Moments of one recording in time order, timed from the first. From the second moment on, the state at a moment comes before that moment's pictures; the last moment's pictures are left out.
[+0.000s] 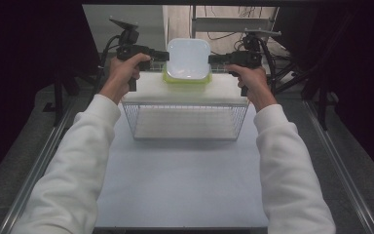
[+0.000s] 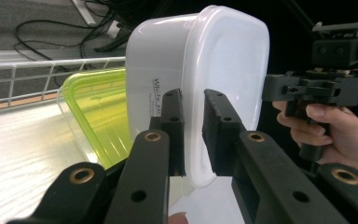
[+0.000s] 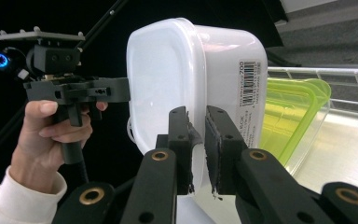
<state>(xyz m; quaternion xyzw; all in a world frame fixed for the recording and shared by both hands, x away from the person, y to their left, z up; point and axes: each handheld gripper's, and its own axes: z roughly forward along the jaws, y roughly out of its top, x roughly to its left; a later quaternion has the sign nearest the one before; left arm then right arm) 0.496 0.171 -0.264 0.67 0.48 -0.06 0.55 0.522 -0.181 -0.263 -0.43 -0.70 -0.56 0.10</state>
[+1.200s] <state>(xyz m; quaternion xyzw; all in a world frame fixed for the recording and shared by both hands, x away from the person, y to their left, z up) 0.523 0.181 -0.276 0.62 0.52 -0.08 0.59 0.550 -0.183 -0.265 -0.50 -0.64 -0.58 0.12</state>
